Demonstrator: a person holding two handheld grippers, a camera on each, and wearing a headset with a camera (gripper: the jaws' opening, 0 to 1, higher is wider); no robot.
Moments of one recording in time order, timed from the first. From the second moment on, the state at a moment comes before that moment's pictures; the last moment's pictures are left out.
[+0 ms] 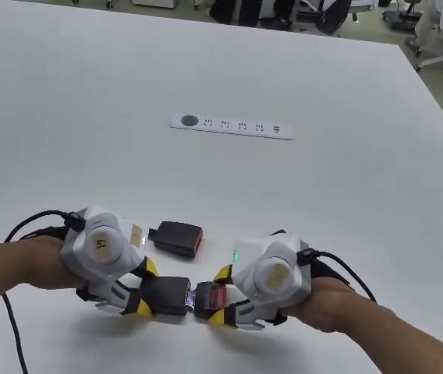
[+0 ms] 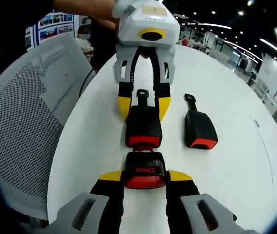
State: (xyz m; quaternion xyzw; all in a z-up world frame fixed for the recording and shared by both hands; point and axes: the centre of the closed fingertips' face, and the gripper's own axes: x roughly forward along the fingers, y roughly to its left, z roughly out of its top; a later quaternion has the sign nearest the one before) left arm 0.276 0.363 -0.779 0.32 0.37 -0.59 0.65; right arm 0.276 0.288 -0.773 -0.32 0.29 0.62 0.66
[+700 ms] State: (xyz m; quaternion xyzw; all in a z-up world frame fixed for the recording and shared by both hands) left arm 0.272 0.360 -0.775 0.32 0.38 -0.58 0.64; right arm 0.276 0.273 -0.775 -0.32 0.29 0.62 0.66
